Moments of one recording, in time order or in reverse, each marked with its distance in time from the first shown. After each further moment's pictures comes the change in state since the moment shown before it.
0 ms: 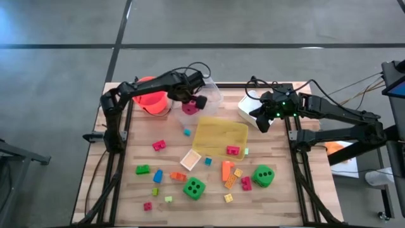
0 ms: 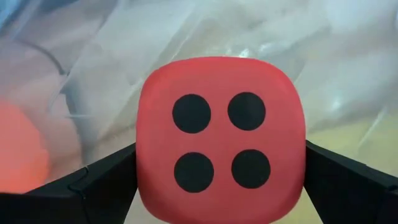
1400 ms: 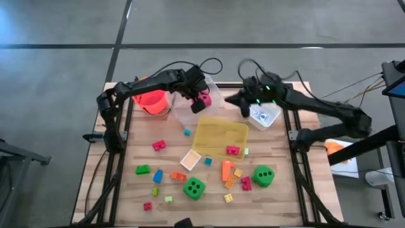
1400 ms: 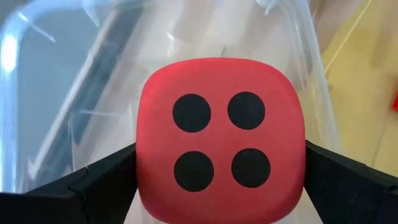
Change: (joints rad) left arm 0.002 -0.050 0.010 0.189 0.113 0.723; right arm -0.223 0.327 -0.008 0.703 -0.401 -0.013
